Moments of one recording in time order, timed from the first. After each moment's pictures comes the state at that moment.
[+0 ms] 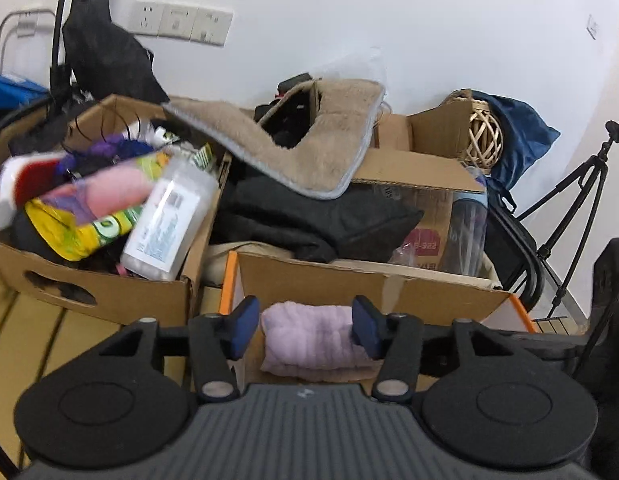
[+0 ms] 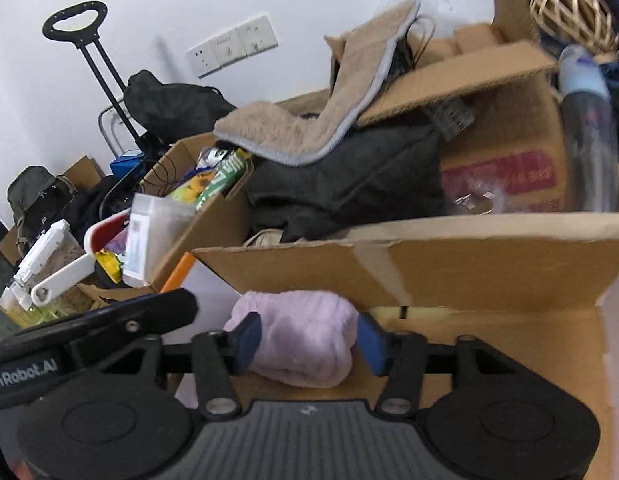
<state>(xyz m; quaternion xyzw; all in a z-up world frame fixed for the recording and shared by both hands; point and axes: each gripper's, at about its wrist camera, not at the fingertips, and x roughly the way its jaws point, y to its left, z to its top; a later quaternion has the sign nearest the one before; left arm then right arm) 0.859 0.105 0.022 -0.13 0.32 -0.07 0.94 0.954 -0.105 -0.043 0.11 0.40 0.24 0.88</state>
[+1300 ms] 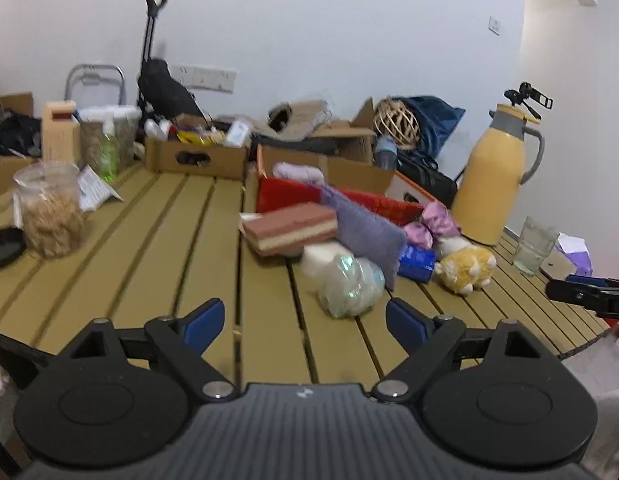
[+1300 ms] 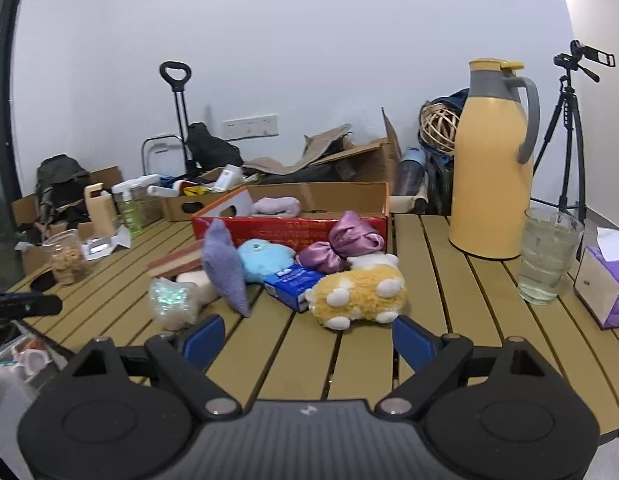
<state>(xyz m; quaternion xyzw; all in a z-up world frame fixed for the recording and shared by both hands) 0.394 0.100 -0.005 -0.08 0.24 -0.07 0.96 0.456 -0.292 -0.023 0.03 0.23 0.18 0.96</state>
